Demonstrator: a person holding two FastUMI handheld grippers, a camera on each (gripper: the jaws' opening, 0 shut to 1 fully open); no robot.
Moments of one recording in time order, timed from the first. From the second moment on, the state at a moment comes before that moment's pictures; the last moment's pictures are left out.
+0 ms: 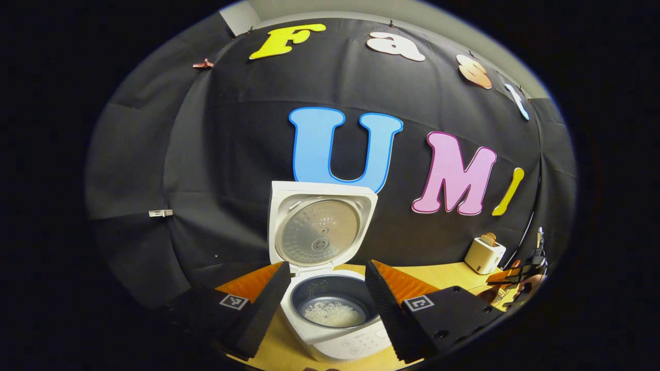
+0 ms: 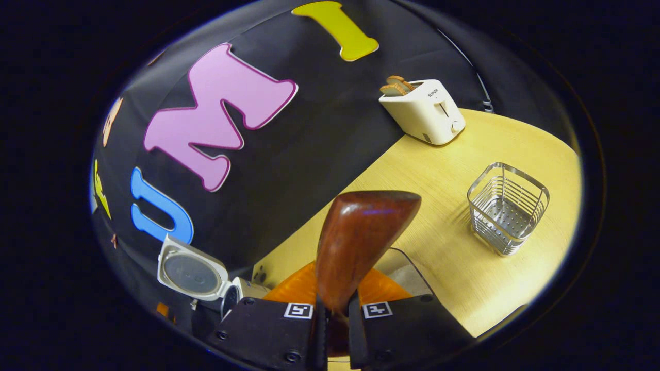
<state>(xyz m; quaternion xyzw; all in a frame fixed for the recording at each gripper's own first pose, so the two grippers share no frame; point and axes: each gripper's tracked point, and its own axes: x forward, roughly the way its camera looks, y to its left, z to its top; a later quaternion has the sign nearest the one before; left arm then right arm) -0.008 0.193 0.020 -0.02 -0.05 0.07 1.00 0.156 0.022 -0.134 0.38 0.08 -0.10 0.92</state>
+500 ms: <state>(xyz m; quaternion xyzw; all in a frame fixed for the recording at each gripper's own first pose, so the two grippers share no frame) -0.021 0.203 0.021 -0.04 -0.06 0.08 0.99 0.192 0.116 -0.049 0.42 0.05 0.00 0.91</state>
